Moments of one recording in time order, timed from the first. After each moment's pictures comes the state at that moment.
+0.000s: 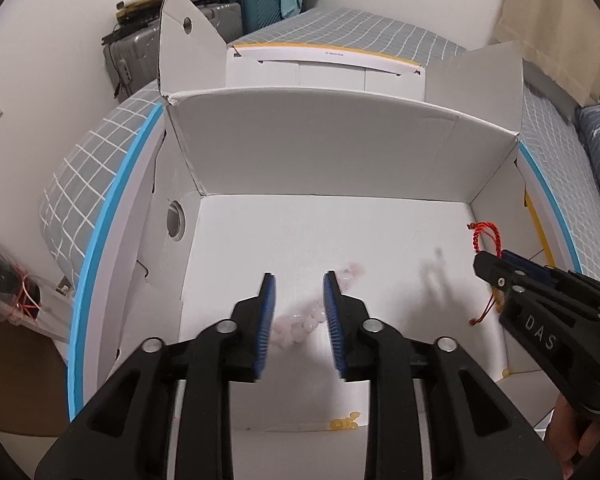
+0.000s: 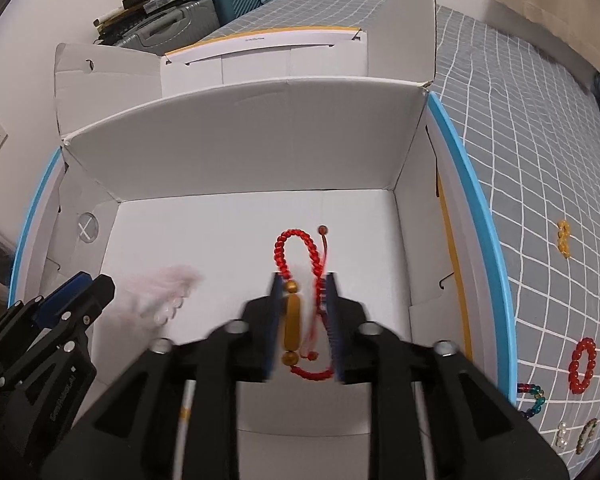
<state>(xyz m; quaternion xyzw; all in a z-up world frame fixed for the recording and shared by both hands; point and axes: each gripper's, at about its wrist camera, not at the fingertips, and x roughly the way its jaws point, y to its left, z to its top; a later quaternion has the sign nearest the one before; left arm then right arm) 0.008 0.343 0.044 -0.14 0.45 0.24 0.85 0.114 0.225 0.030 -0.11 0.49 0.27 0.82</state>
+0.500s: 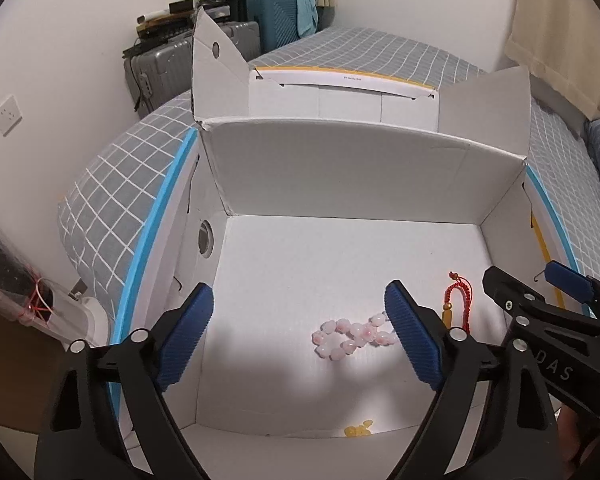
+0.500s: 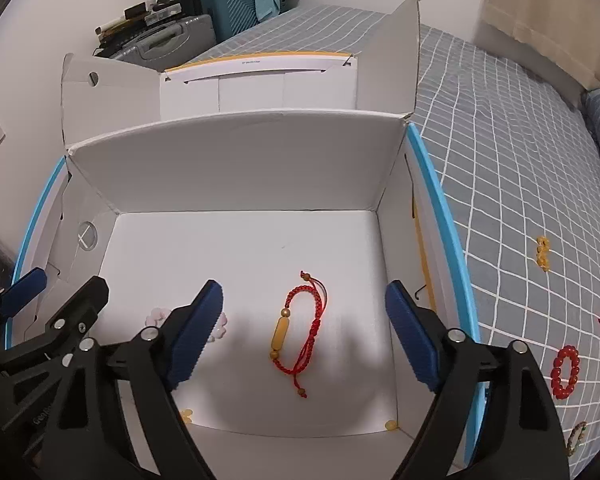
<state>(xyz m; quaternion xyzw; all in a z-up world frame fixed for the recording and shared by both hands) -0.004 0.343 0.060 -0.13 0.42 0.27 0.85 0.107 0.219 0.047 -0.12 0.45 0.26 0.84</state>
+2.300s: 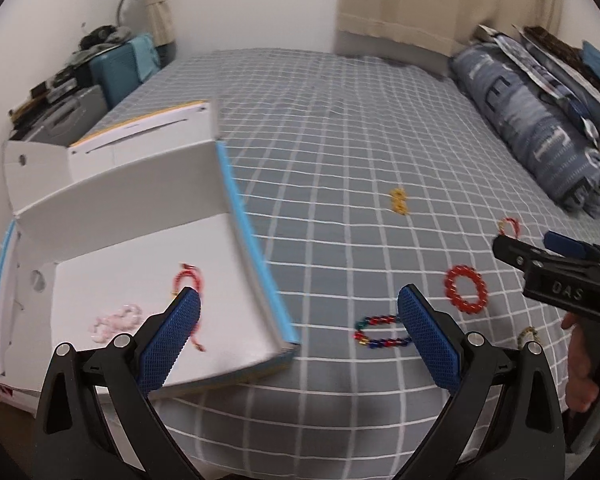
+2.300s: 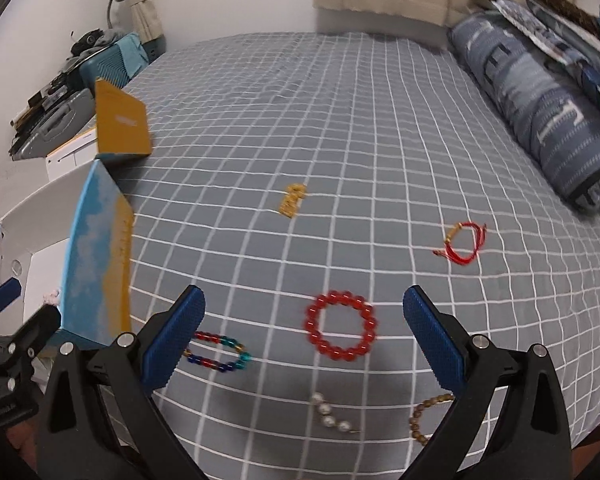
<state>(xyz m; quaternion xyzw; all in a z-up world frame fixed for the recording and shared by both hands) 0.055 0.098 0.087 -0.04 0.41 0.07 0.91 0.147 -0.102 0.071 -0.03 0.44 0.12 0.89</state>
